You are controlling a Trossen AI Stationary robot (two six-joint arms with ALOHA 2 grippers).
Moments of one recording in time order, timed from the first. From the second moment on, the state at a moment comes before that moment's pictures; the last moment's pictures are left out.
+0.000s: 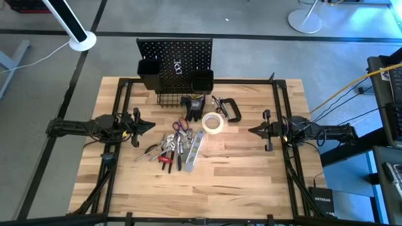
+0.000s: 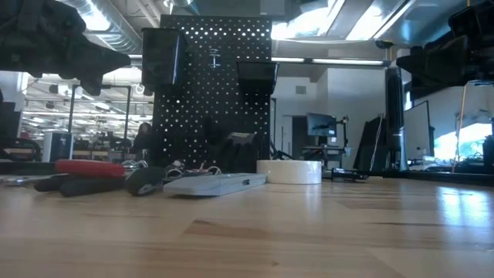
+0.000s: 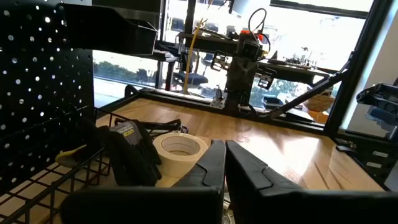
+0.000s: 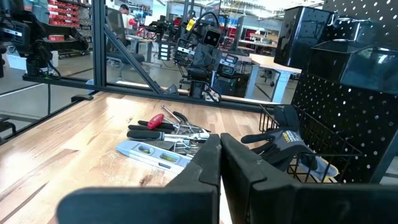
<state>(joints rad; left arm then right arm) -0.06 0.01 0.01 0.04 -0.25 -0.14 0.03 0.00 0.01 0.02 0.00 -0.16</state>
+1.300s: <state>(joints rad) -0.06 0.03 0.01 0.25 -0.30 -0.23 0.03 0.01 0.01 0.19 0.08 0.19</state>
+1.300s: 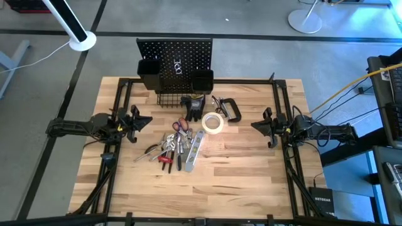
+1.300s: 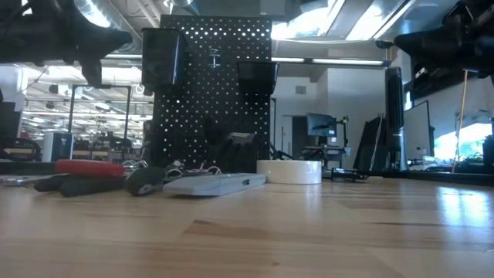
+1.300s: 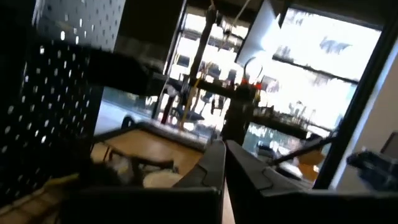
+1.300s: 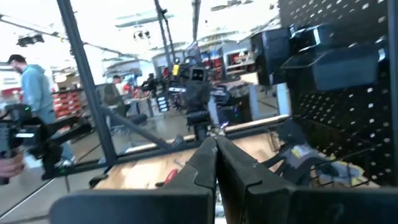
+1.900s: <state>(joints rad) -0.06 0.34 0.01 0.51 -0.30 -0.08 0.03 0.44 0.14 0.34 0.13 0.18</state>
